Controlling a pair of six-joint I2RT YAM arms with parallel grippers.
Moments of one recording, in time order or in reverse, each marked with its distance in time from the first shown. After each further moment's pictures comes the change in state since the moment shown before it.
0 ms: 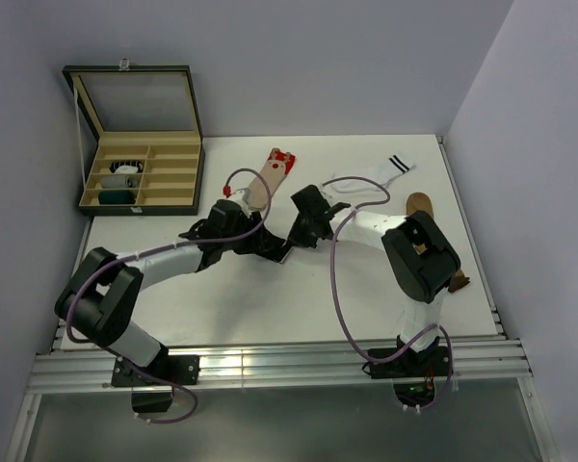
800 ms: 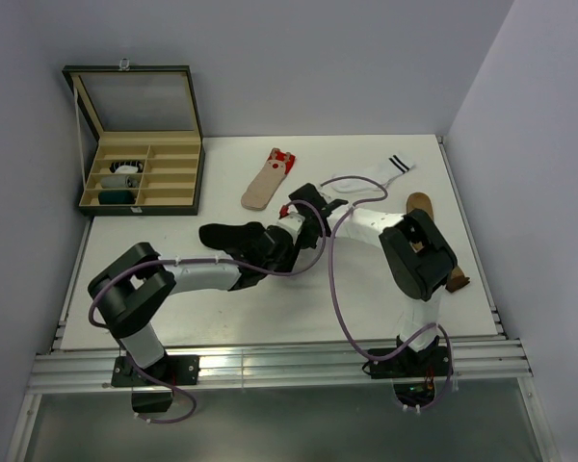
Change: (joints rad) left arm -0.382 0.106 0.081 0.031 -0.493 0.402; right arm 0.008 0.018 0.060 -0.111 -0.001 0.000
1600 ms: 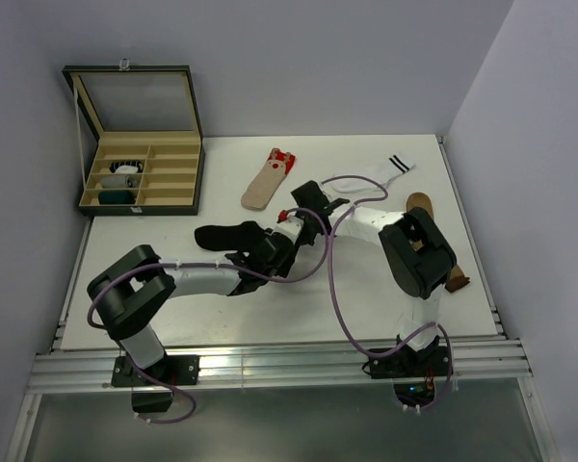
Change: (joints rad) left arm -0.039 0.017 -0.010 -0.001 -0.135 0.013; right arm -0.028 0.019 0.003 0.061 -0.054 0.020
